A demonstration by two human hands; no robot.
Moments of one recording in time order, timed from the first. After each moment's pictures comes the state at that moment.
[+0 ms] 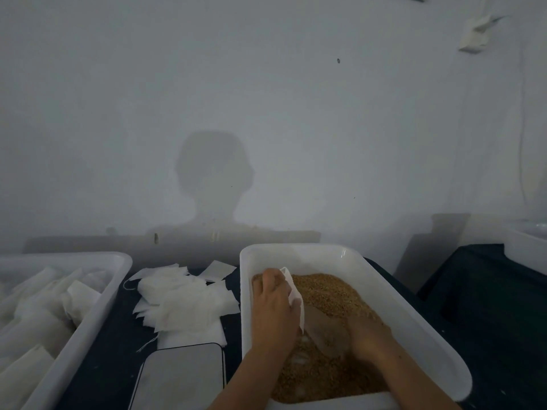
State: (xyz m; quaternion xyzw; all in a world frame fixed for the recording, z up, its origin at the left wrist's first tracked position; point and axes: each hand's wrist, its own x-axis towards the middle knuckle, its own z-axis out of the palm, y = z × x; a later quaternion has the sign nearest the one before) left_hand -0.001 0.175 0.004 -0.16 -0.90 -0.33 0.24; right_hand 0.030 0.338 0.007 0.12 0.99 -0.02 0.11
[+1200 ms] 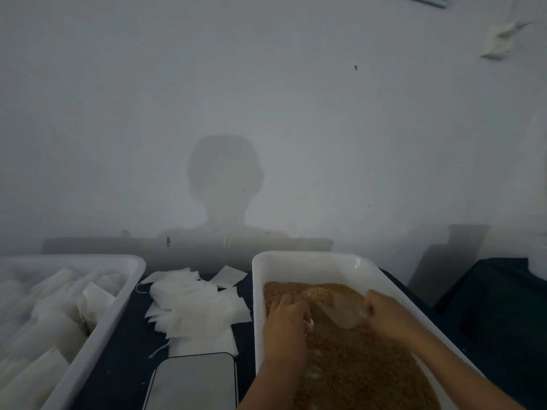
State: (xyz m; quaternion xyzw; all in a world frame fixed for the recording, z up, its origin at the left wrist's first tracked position) left_hand -0.004 0.171 0.003 -0.17 -0.91 -0.34 0.15; right_hand 0.005 0.358 0.041 0.08 0.99 -0.14 -0.01
